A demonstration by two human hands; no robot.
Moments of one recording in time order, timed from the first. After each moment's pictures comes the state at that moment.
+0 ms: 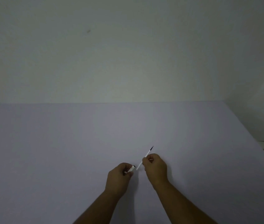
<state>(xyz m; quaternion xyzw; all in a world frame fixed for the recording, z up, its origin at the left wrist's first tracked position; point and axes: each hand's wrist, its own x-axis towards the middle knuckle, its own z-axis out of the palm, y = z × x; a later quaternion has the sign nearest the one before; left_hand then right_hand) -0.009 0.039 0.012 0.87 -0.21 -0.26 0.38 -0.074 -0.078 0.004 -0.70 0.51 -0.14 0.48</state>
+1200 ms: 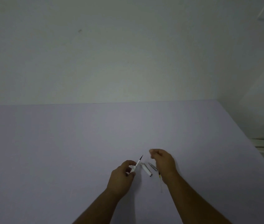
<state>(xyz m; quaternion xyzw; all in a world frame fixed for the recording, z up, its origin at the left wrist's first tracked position) -0.021 0.023 0.022 0.83 -0.27 -0.31 0.37 -0.099 -0.126 0.011 -0.62 0.48 -0.17 0.59</state>
